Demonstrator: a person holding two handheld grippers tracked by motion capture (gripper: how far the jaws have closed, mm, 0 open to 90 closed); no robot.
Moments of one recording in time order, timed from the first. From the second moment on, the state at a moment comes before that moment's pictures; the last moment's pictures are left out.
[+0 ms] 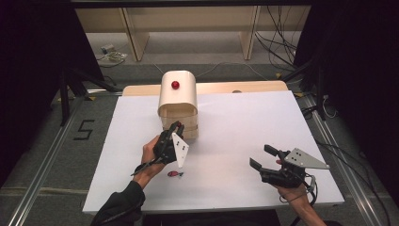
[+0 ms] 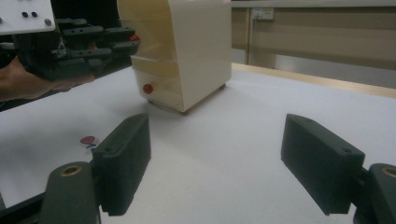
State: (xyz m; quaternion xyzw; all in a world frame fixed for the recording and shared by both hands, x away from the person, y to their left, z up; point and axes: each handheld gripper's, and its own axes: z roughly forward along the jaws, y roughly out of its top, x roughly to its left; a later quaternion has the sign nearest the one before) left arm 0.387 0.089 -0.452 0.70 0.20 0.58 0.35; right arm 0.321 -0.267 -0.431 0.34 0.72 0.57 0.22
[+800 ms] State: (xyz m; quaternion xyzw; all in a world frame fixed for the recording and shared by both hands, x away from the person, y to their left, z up) left arm 0.377 0.091 -0.449 0.71 0.21 0.57 0.35; right arm 0.319 -0.268 -0.431 0.34 0.72 0.57 0.22
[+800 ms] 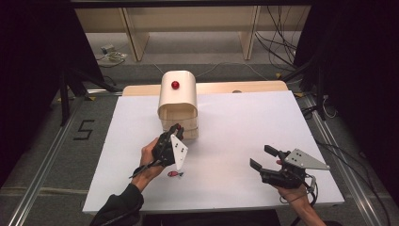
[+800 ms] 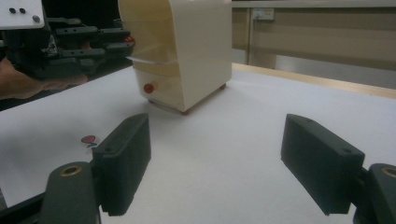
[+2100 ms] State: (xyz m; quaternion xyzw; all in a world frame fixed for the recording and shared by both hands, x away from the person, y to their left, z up) left arm 0.365 0.093 -0.446 0.72 0.21 0.56 0.36; right arm 0.319 -0.267 -0.431 0.34 0.72 0.56 0.23
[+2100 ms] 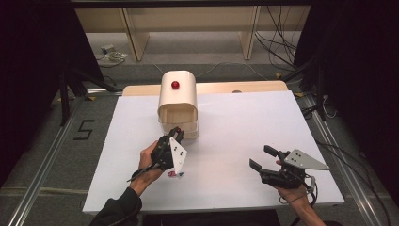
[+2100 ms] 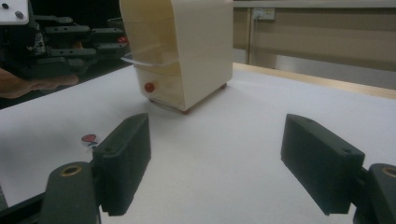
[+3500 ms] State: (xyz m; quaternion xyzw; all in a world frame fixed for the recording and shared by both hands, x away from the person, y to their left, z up) left arm 0.362 0.099 -0.429 0.74 0.21 0.50 0.40; right arm 0.319 -0.267 -0.430 0.34 0.72 0.56 0.23
